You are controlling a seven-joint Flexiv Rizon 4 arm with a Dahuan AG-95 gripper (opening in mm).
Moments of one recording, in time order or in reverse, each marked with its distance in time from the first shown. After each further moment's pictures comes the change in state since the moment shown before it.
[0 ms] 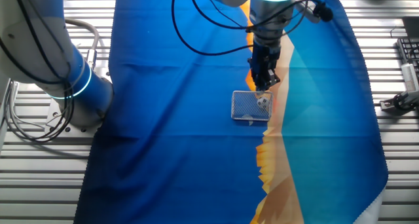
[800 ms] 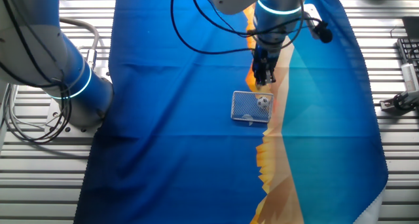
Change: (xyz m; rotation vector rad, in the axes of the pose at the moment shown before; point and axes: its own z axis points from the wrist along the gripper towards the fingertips) arm -0.017 0.040 -0.008 -0.149 -0.011 0.224
